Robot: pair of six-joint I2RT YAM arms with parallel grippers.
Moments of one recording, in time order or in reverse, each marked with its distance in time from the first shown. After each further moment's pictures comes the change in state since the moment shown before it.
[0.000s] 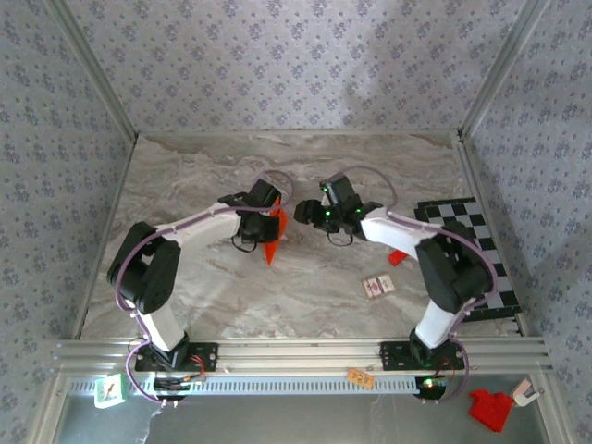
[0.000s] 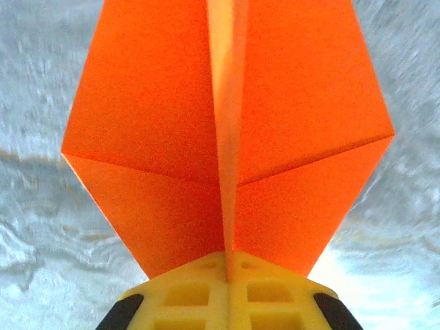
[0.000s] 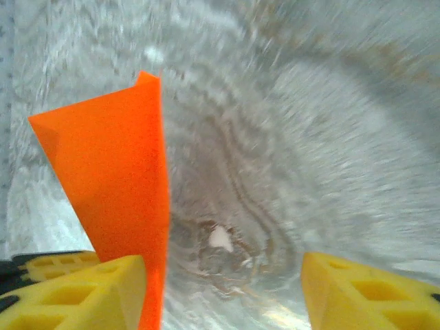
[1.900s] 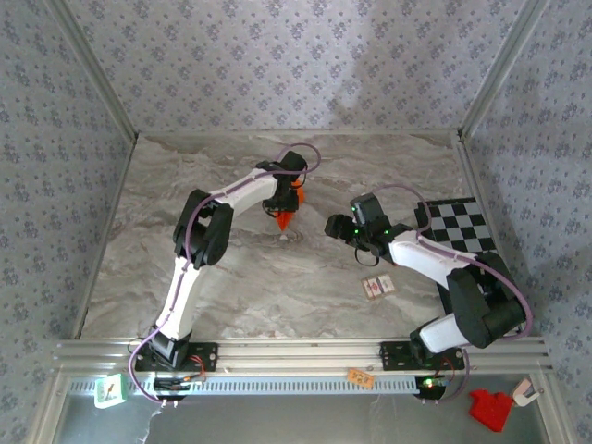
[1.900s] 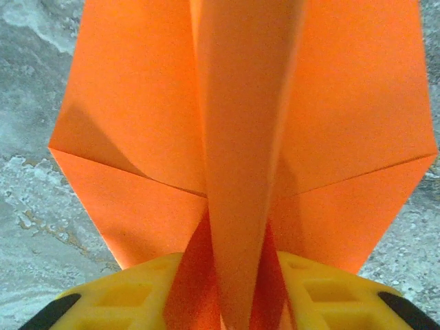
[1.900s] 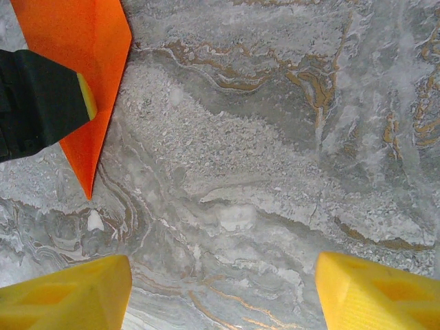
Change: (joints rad) left arm 0.034 0.557 0.652 -0.206 -0.122 0.022; right arm -0.067 -0.206 -0.267 -0.019 0.128 0.018
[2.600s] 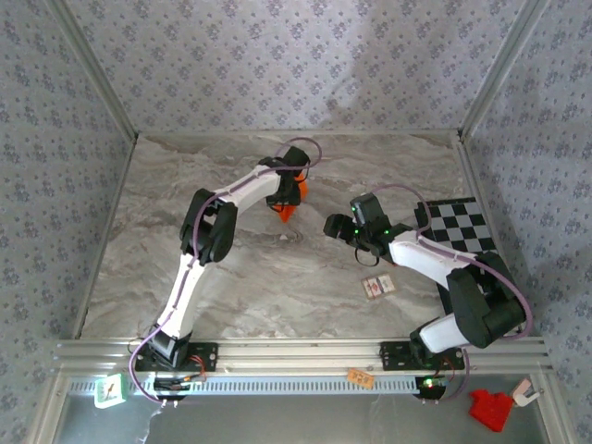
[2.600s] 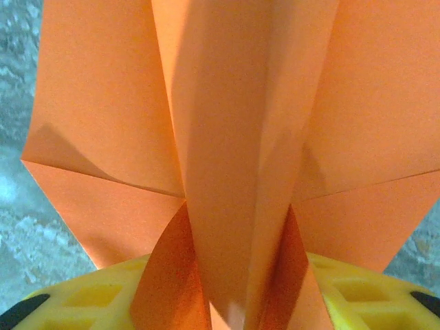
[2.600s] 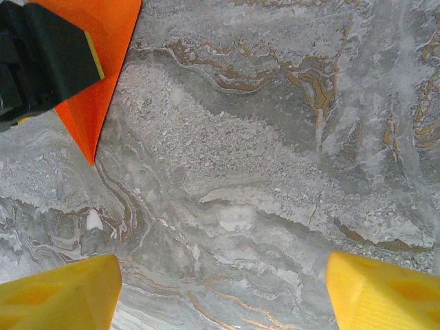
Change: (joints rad) left arm 0.013 0.086 0.134 -0.018 -0.054 -0.046; right arm 0.000 0.000 0.000 0.000 0.001 -0.014
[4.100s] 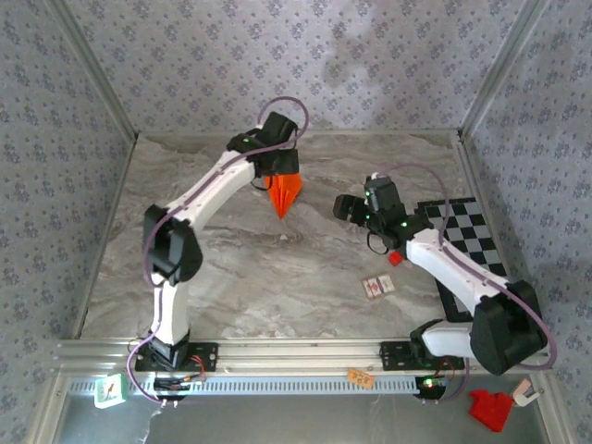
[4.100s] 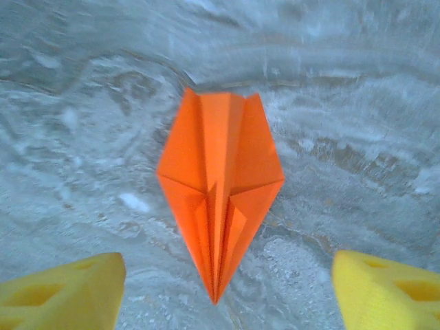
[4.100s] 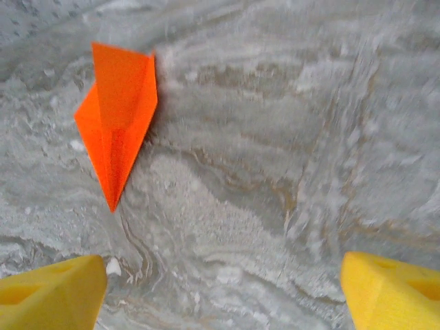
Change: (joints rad) left arm -0.006 -0.417 -0.065 -0.024 -0.096 0.047; right arm -0.041 -0.179 0.131 -0.151 0.151 -0.198
